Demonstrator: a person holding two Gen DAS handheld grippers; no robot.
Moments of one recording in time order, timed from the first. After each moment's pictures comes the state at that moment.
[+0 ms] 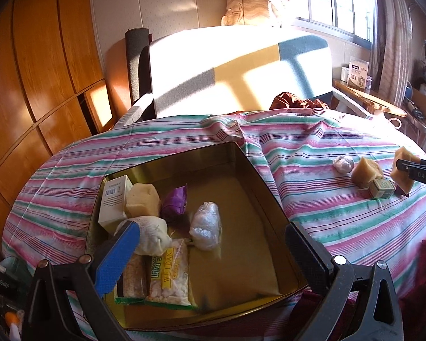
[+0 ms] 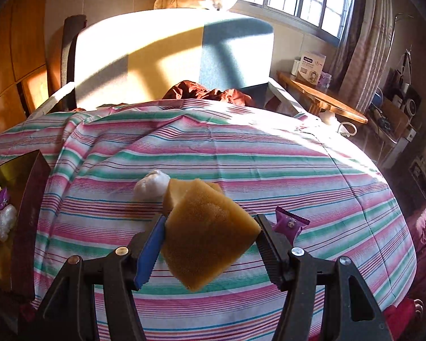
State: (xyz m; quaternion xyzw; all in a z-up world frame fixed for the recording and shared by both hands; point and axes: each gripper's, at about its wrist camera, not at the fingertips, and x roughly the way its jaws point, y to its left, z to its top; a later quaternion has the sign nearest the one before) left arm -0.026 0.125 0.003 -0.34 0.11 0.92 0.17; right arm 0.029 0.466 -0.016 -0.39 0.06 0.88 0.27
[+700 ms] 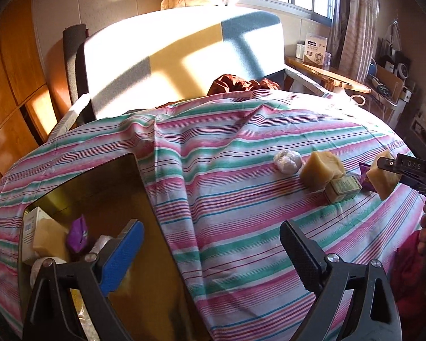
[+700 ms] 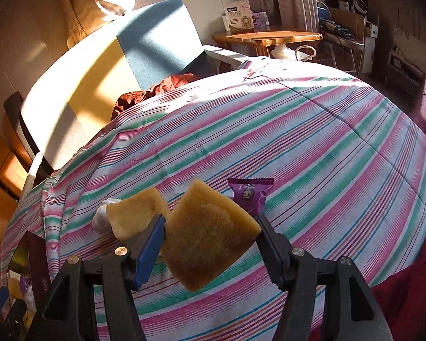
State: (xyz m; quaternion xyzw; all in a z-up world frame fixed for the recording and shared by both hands) left arm -0.055 0.254 -0.016 -0.38 0.13 0.87 0.28; right arm 0.075 0.543 -0.037 -0.36 0.29 0.83 0.32
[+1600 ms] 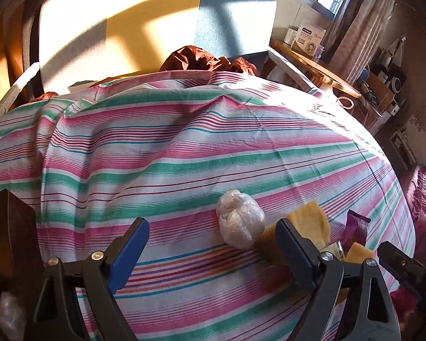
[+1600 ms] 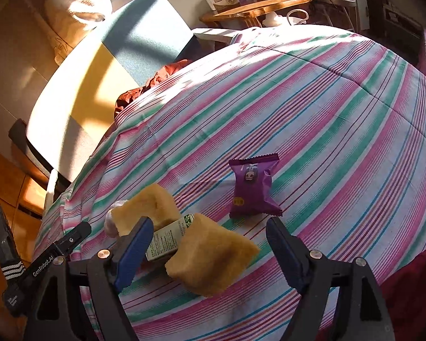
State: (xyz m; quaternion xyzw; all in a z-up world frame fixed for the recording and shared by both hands) left arm -0.141 0.390 -0.059 -0.48 0.06 0.81 0.33; right arm 0.082 0.563 -0.053 -0.35 0.38 0.81 0.28
